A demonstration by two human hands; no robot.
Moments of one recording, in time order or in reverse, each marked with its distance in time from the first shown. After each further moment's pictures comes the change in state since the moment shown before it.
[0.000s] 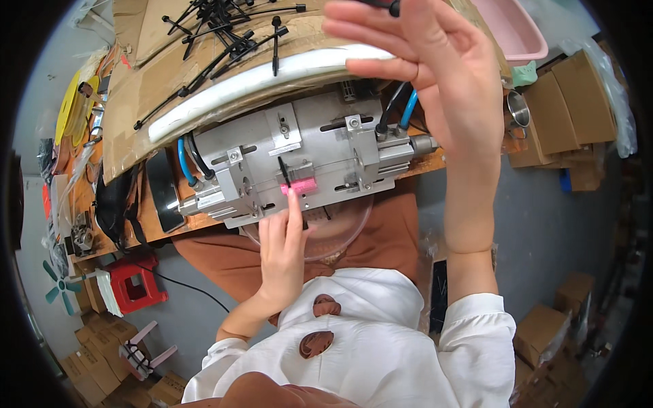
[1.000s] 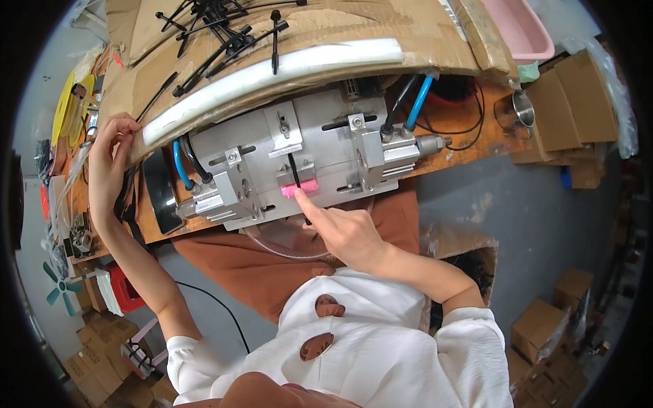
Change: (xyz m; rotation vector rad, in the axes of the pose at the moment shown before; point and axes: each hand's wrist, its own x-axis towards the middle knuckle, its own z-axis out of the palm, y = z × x) left_hand 0.132 -0.185 -0.150 -0.049 -0.191 -0.150; right_hand -0.152 0.102 0.018 -0.927 -0.483 -0.233
